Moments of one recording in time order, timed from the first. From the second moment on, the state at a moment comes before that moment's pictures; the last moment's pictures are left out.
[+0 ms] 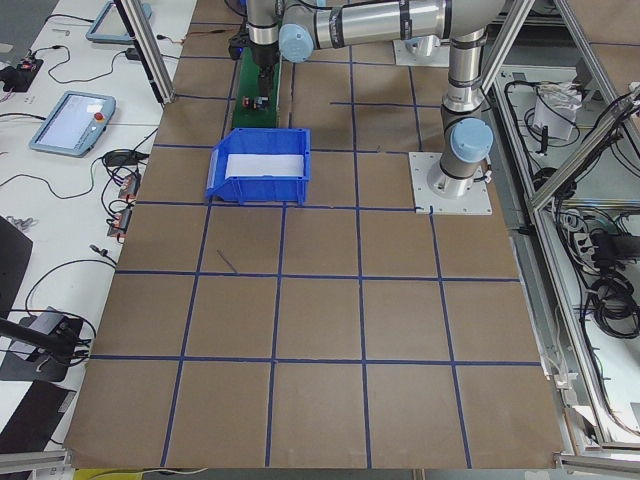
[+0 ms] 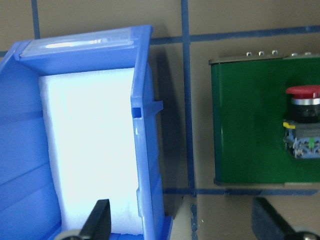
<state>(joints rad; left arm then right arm) -1.63 -1.80 -1.54 -1.34 1.73 -0.01 0.95 -0.87 1.08 -1.72 -1.63 -0.78</state>
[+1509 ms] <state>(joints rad) -1.58 -1.69 -1.44 -1.62 1.57 0.00 0.95 -0.79 1.08 -1.79 -1.60 -0.77</state>
